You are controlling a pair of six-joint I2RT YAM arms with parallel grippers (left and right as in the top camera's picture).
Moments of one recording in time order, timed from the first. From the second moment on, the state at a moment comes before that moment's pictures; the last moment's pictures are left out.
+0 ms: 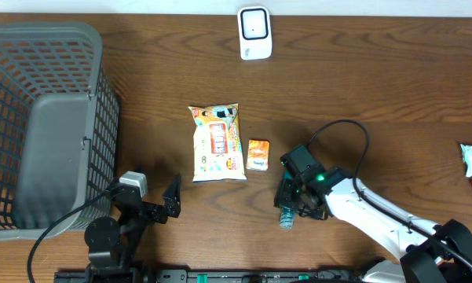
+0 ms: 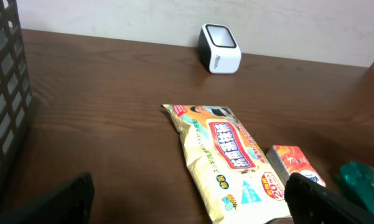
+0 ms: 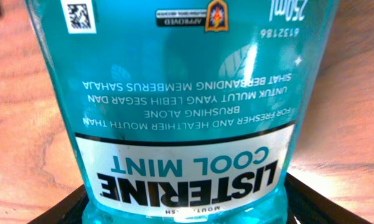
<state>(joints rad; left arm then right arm) 0.05 0.01 0.10 -0.33 0.36 -0.15 0.59 1.47 0.68 -0.62 -0.13 0.90</state>
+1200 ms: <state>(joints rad) 0.05 0.01 0.10 -0.33 0.36 -0.15 0.28 1.52 1.01 -1.25 -0.57 0.49</state>
